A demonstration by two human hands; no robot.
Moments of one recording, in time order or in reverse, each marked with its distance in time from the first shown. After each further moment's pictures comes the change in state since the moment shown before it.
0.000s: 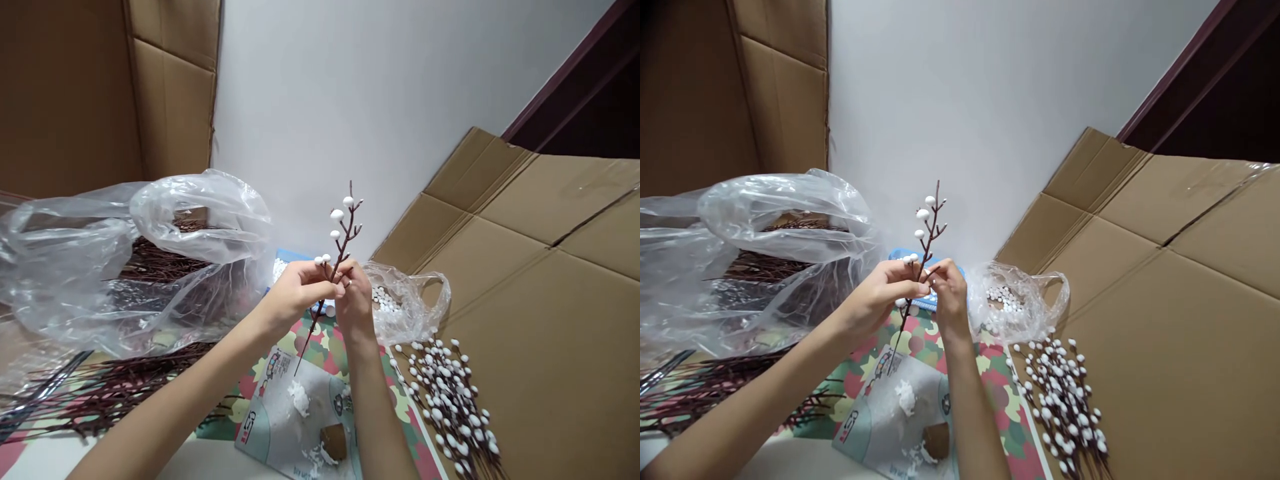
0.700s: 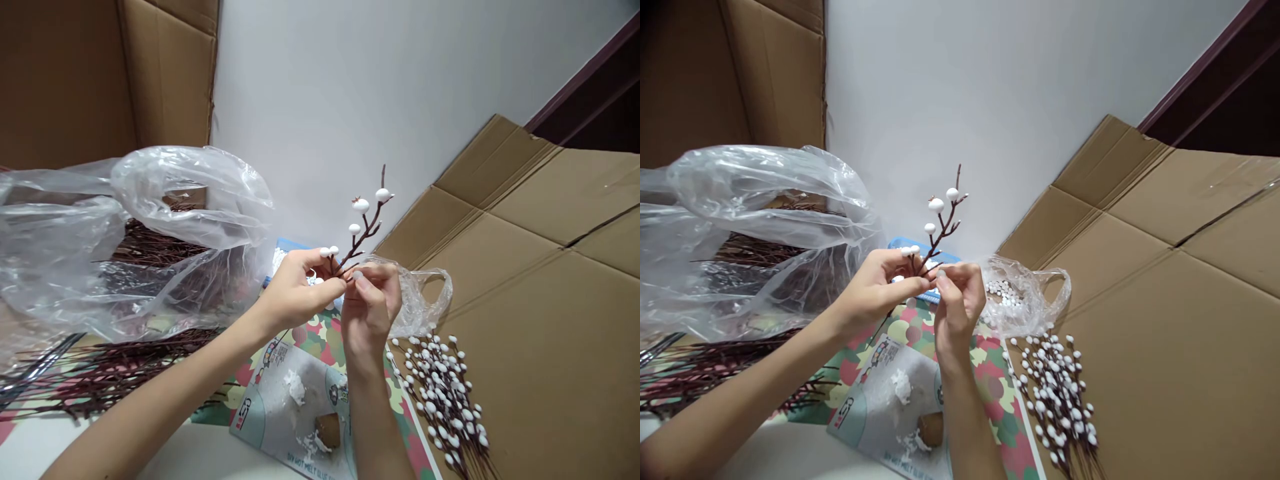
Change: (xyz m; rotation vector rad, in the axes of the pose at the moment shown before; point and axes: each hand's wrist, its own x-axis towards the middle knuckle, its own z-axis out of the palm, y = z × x) left_hand -0.004 -0.002 0.001 0.322 0.044 0.163; right_hand -0.023 -0.020 0.017 0.074 0.229 -0.155
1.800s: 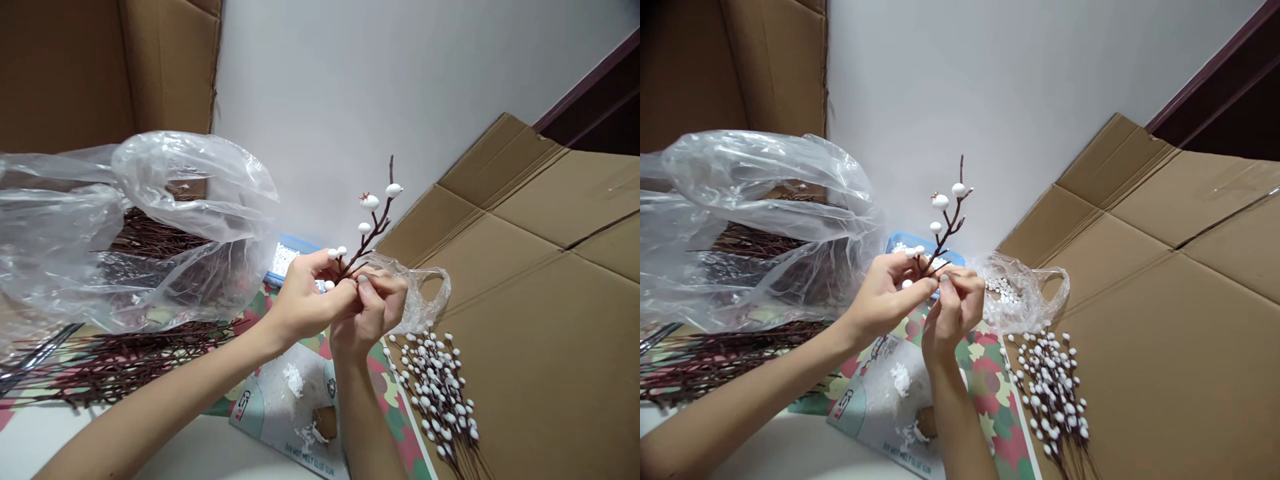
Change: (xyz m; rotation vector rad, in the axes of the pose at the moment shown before) left_hand -0.007 -0.005 0.017 -0.036 0.135 0.093; right_hand -0.013 0.013 0.013 -0.162 0.170 -0.253
